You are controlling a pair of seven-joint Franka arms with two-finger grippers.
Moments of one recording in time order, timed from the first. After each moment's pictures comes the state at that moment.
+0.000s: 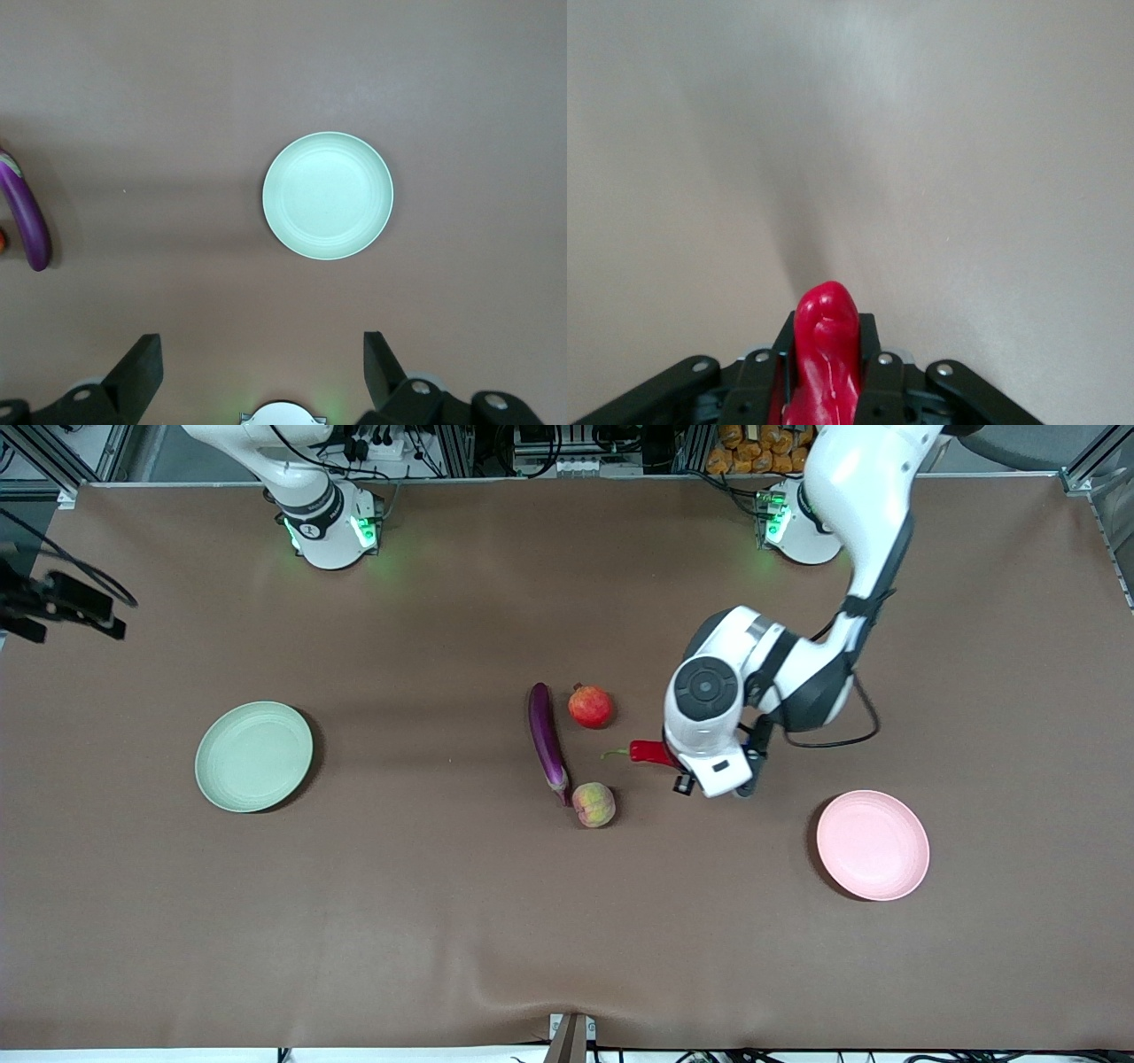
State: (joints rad) left arm -0.41 0.53 -0.16 -1.56 0.19 1.95 -1.79; right arm -0.03 0.05 -0.02 -1.45 0.04 1.37 -0.06
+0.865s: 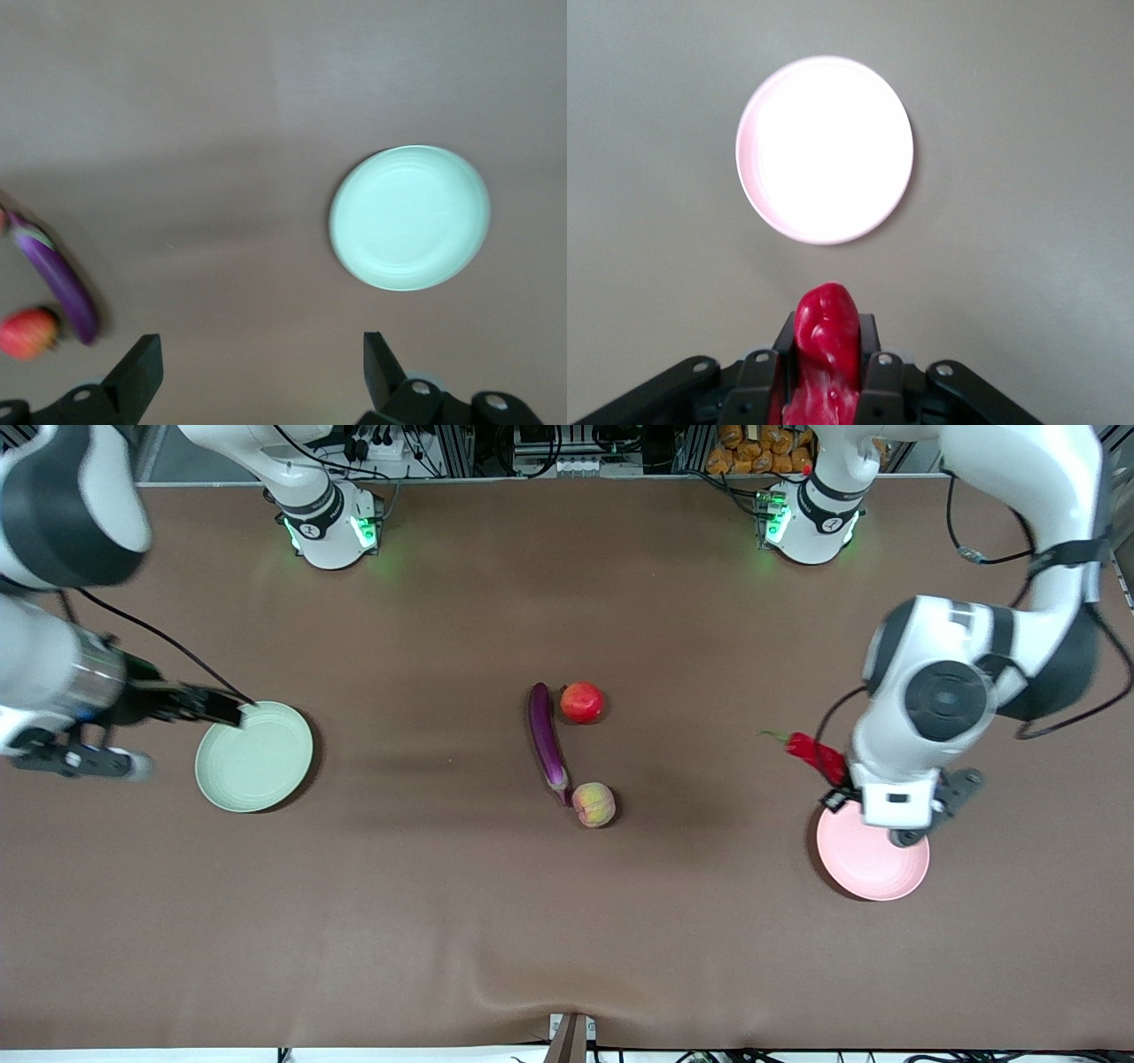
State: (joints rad) left arm -0.11 0.40 -0.15 -1.55 0.25 1.86 -0.93; right arm 0.12 0.29 0.02 -1.37 0.09 1.51 0.32
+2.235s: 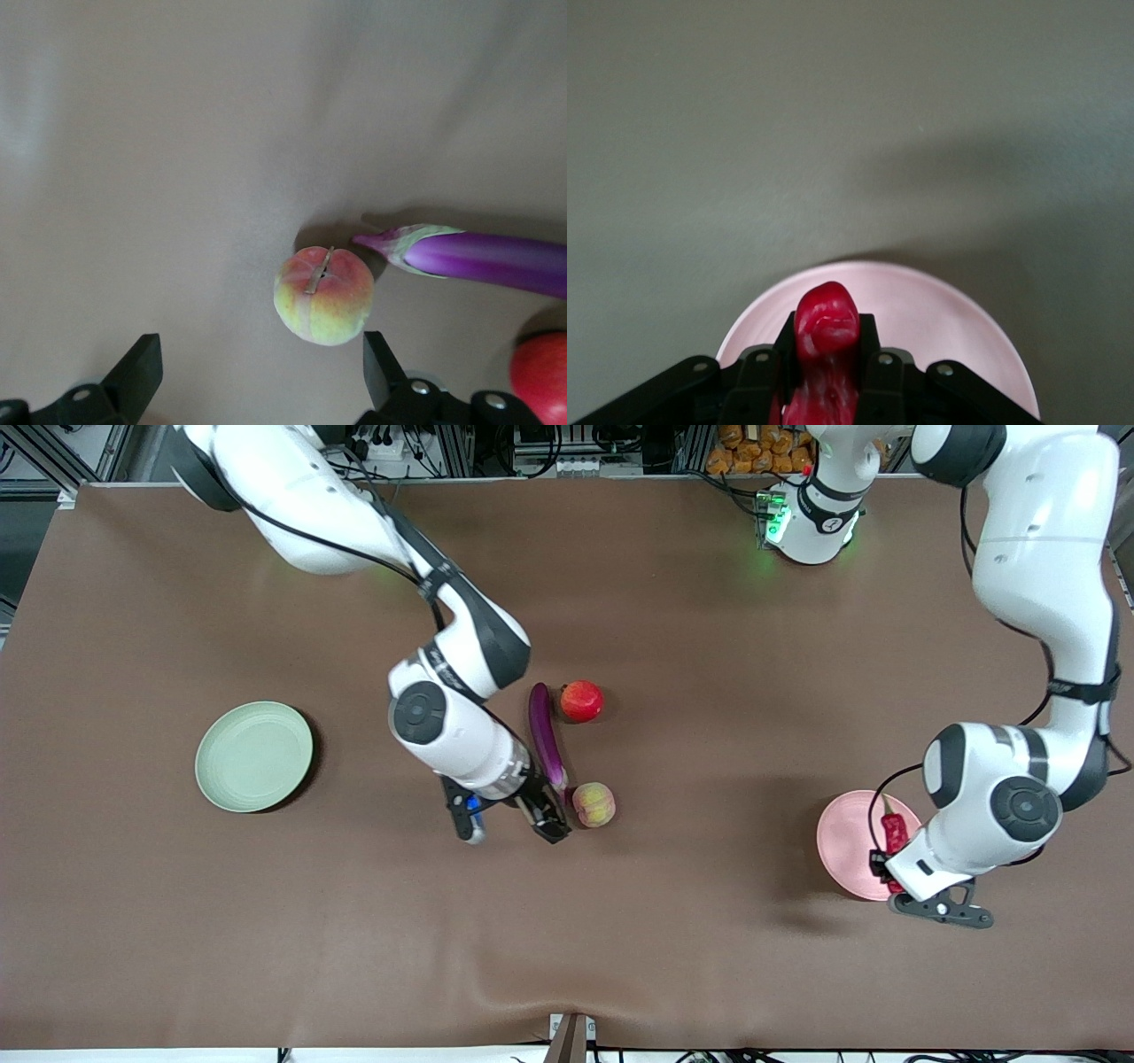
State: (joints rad) left arm 0.09 0.79 -0.15 -1.43 0.25 2.35 0.06; right arm 0.47 0.83 0.20 -1.24 0.17 2.35 1.65
